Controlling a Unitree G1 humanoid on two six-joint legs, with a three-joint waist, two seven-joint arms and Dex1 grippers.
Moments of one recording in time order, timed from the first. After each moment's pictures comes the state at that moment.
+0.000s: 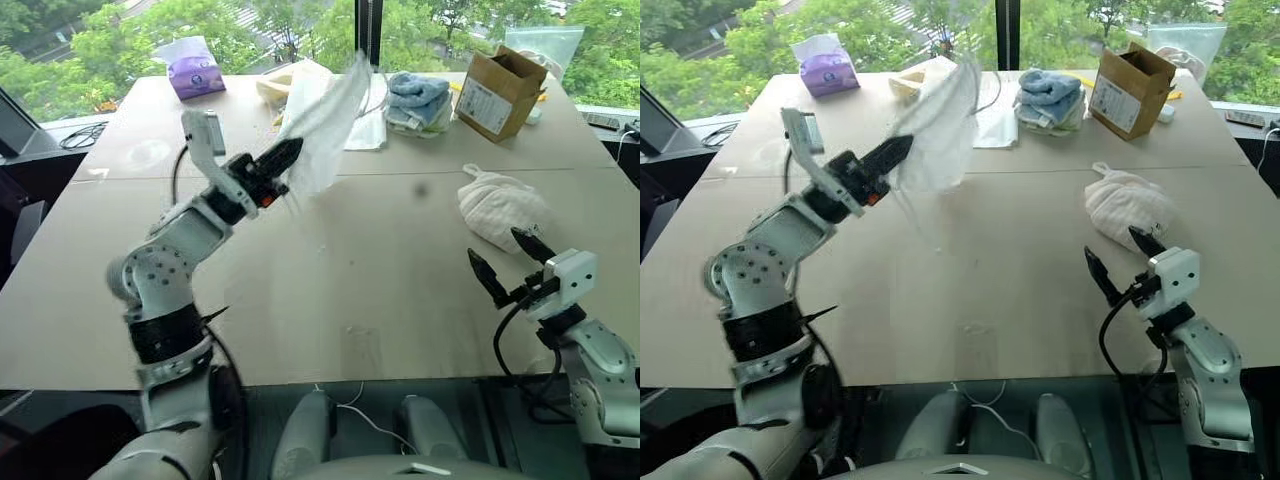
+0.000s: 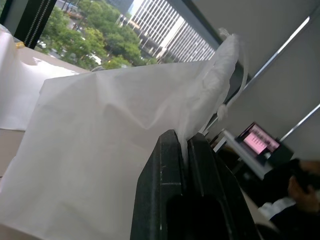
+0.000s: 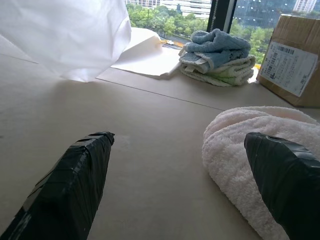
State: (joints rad) left arm -0.54 0.42 0.30 -0.24 -0.73 0.81 -0.49; right arm 0.11 -0.37 -0.21 -0.26 0.34 -0.03 0.56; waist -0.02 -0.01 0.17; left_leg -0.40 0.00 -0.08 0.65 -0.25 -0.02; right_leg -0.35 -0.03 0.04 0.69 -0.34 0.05
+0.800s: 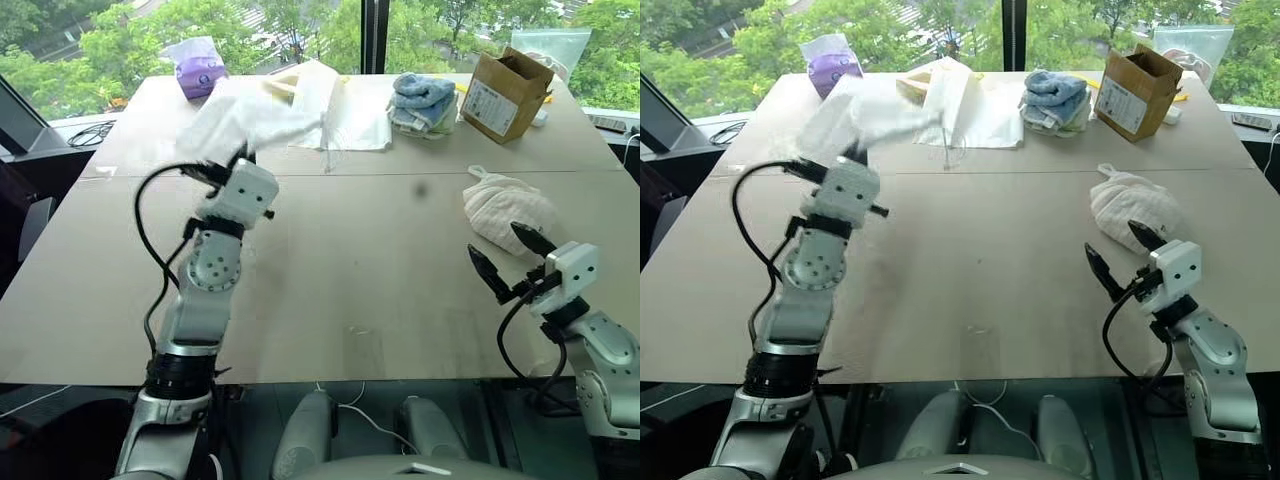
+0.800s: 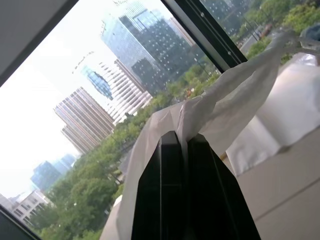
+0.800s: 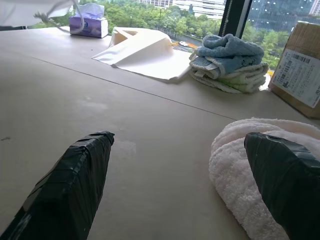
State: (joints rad) left arm -0.28 0.38 -0.03 -0.09 0.36 0.17 -0.06; right arm 0.07 -0.41 -0.20 -0.26 0.35 0.00 0.58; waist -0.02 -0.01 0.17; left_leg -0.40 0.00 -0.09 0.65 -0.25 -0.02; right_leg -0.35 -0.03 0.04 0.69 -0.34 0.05
